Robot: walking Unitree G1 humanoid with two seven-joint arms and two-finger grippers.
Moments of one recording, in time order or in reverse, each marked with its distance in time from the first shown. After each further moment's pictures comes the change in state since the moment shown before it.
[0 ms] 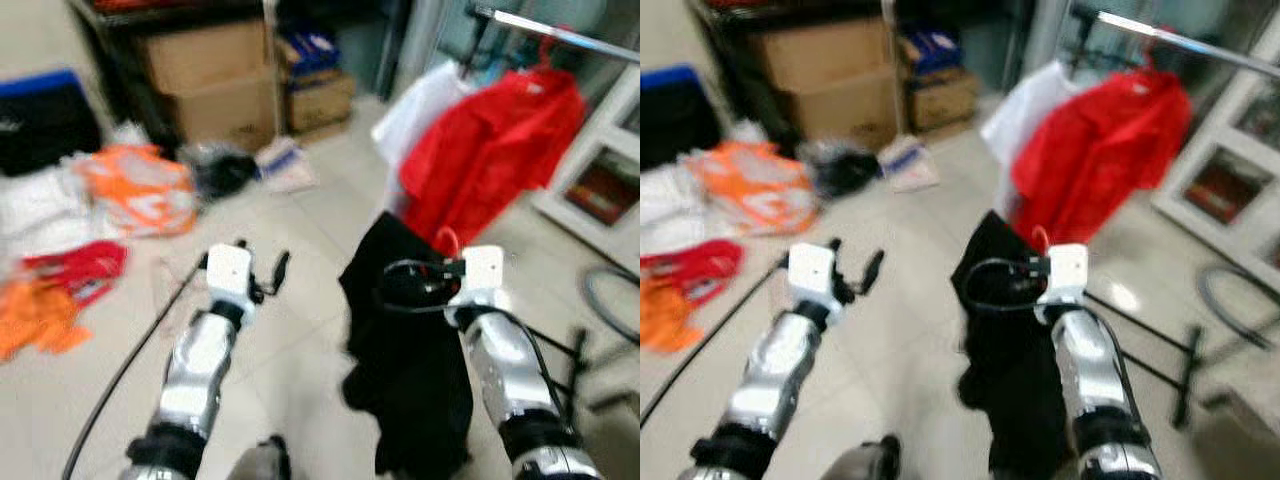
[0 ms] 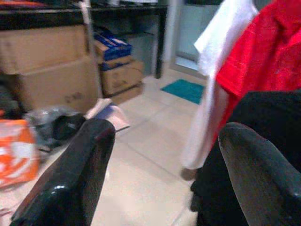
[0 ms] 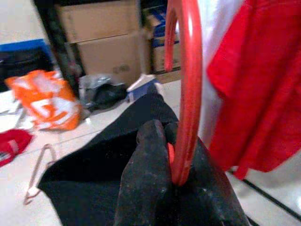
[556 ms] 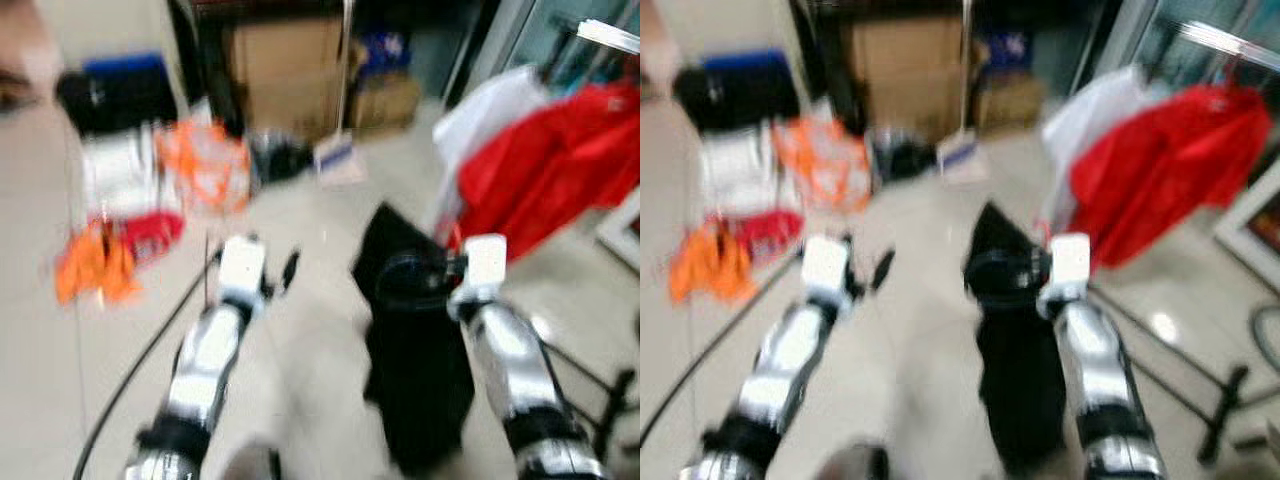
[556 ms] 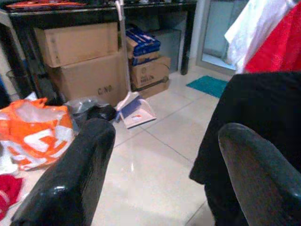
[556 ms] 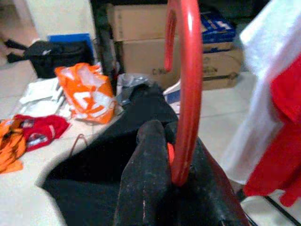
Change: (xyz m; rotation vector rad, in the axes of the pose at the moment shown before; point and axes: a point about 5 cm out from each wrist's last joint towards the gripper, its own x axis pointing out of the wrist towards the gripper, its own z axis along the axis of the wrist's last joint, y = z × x) left arm 0.008 -0.004 0.002 0.088 0.014 -0.038; right arm 0.005 0.005 0.011 -0.009 -0.043 0.040
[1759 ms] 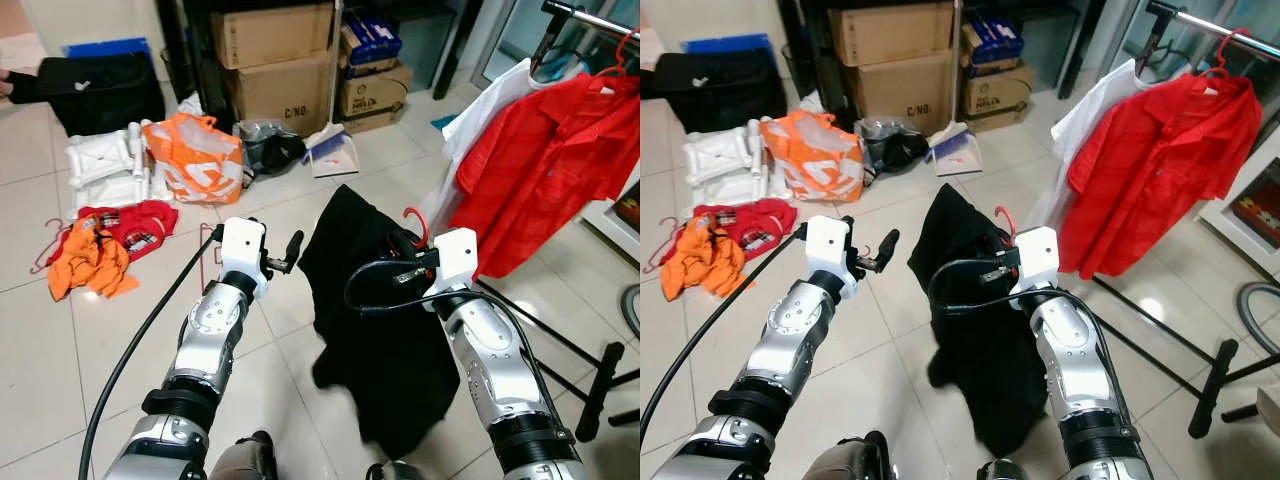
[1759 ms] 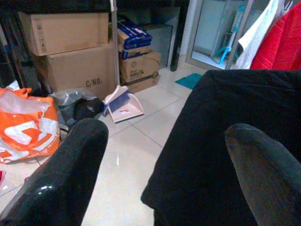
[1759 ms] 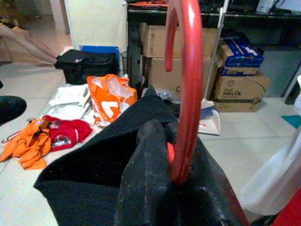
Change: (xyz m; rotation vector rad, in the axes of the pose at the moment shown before) left arm 0.025 0.008 0.011 -0.087 0.003 0.006; right arm -0.001 0.035 0.023 -0.089 -0.079 0.145
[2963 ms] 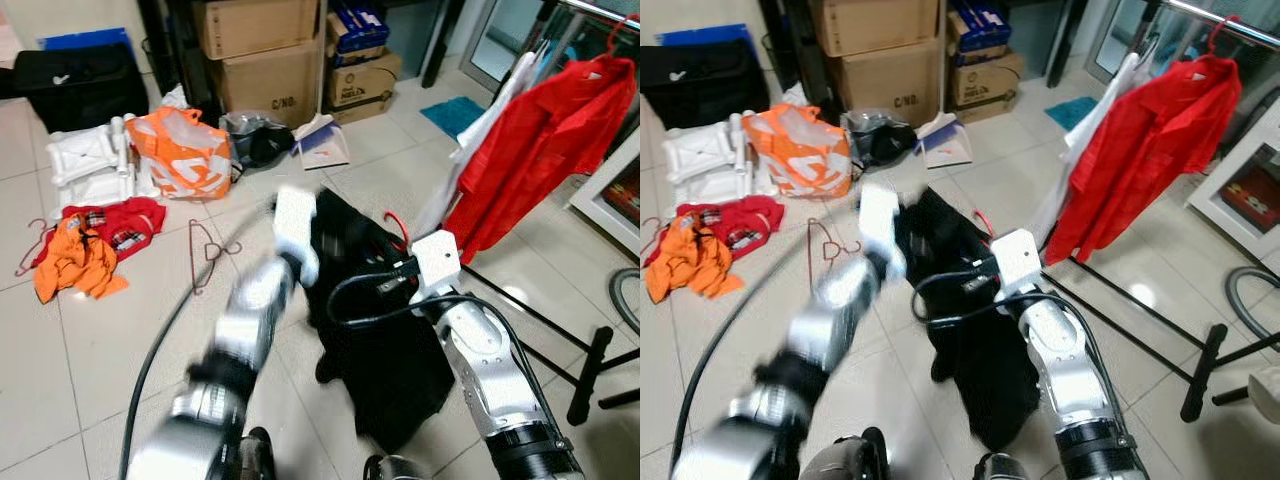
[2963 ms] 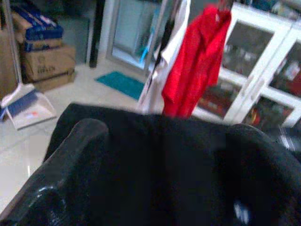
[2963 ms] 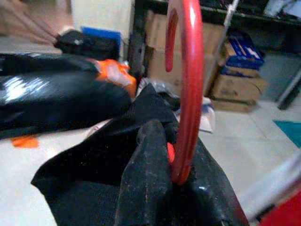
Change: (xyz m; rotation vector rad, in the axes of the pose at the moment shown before) left arm 0.023 -0.064 0.020 -0.136 0.000 -0.339; right arm -0.001 0.018 0.003 -0.122 0.030 0.046
